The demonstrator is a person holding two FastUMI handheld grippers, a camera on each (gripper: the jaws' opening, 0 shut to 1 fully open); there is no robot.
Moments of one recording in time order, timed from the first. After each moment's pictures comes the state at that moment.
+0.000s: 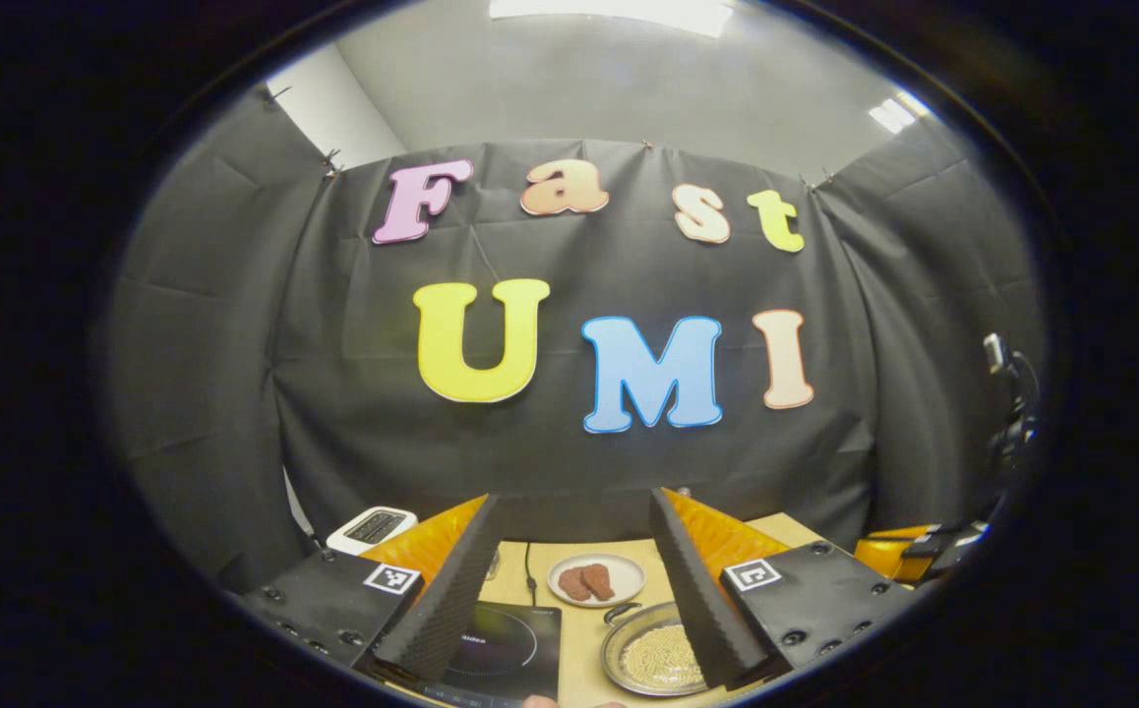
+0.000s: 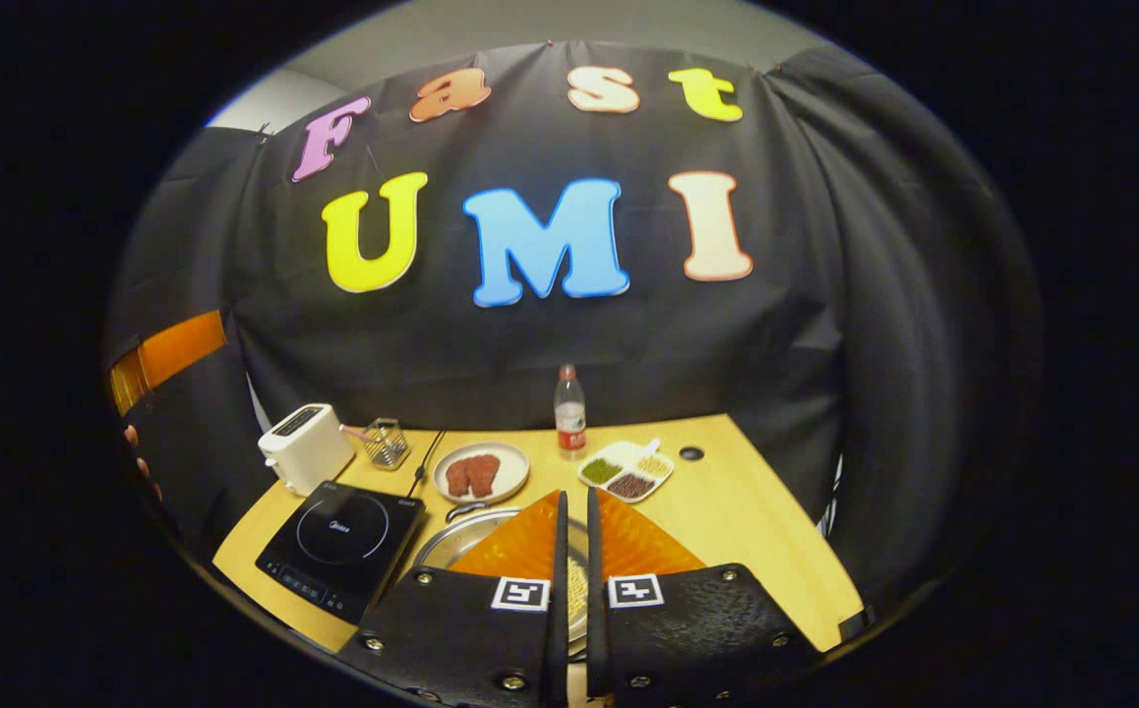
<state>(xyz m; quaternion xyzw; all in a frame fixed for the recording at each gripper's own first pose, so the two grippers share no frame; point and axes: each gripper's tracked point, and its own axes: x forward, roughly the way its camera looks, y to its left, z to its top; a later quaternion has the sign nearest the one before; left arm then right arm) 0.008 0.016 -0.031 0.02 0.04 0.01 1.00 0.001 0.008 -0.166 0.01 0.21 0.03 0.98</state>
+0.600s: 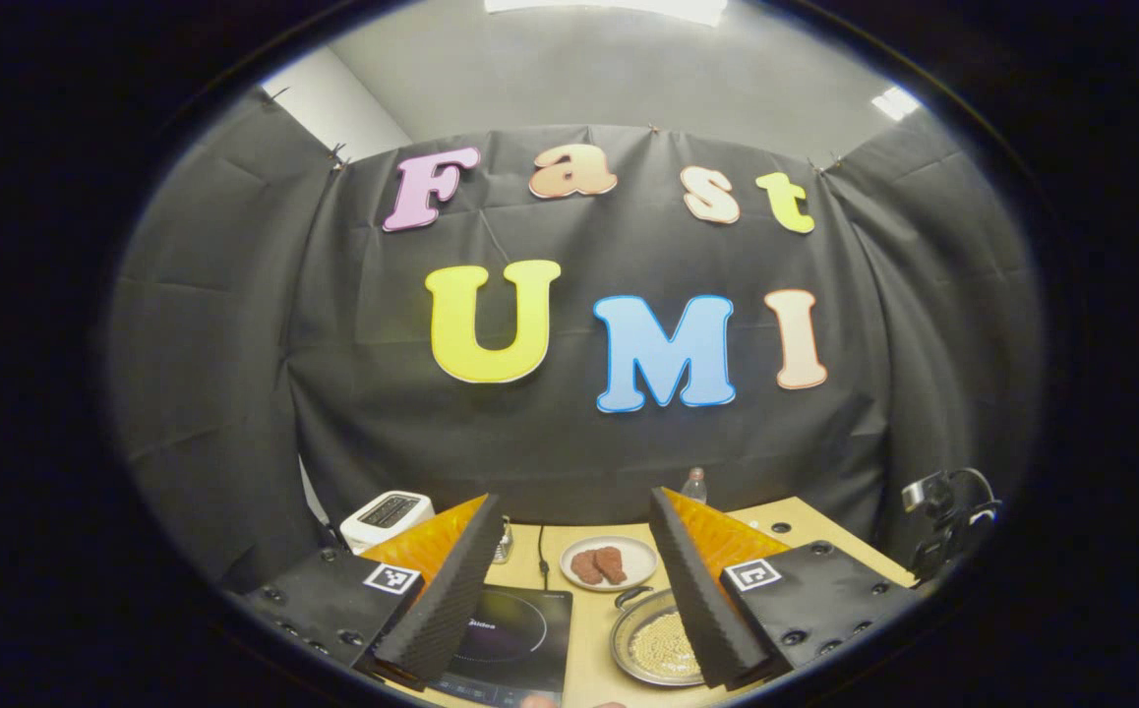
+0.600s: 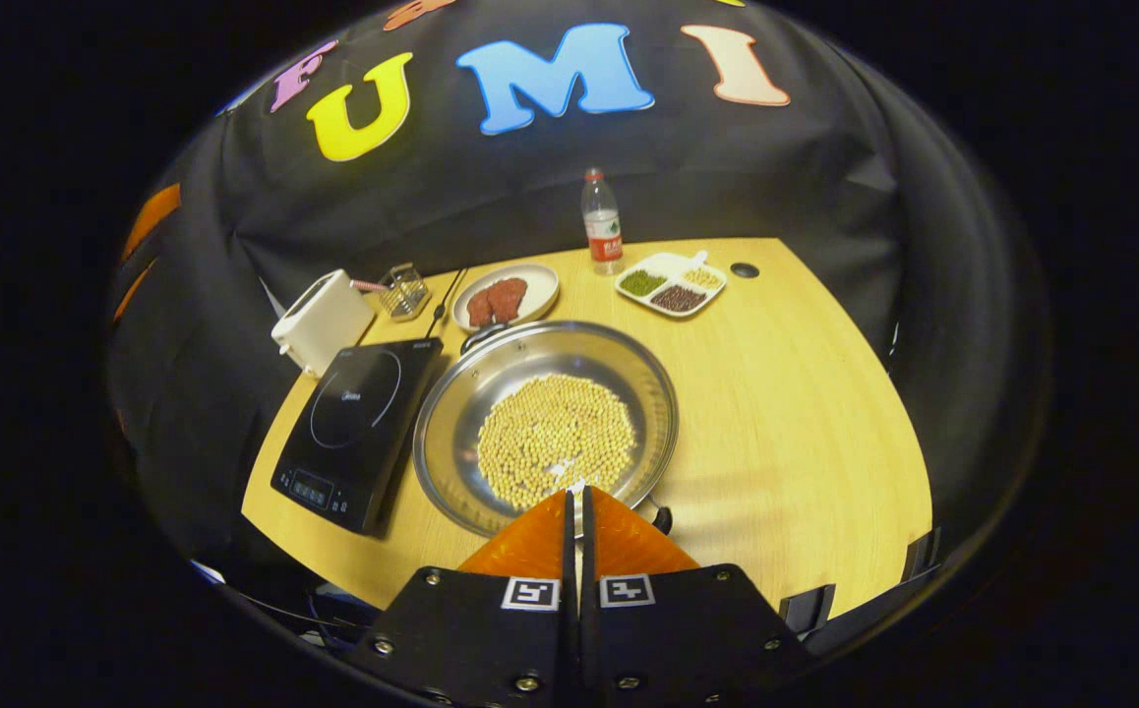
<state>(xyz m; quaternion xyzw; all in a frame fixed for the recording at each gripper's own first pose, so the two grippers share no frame) -0.003 0.018 -0.052 0.03 0.07 0.03 1.00 -0.051 0.023 -0.309 0.03 0.43 0.09 0.90</state>
